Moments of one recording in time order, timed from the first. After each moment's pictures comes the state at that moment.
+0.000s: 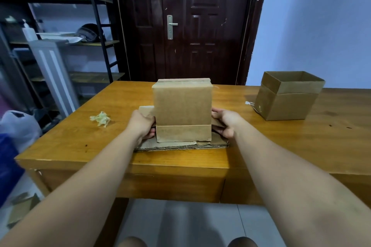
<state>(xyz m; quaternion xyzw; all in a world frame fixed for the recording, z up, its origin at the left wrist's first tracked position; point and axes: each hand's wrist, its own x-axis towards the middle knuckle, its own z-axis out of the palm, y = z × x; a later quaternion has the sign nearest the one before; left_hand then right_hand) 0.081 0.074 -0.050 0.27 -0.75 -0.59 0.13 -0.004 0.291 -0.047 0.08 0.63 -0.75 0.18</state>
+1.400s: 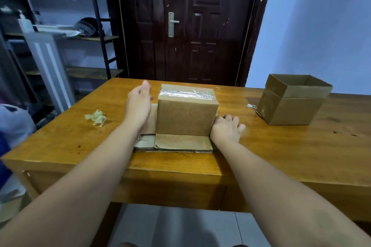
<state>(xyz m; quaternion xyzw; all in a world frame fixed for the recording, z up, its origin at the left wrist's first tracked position) 0.070 0.081 -0.017 0.18 -0.75 -0.57 0.29 0.009 0.270 -0.069 -0.01 0.99 -0.13 -0.09</state>
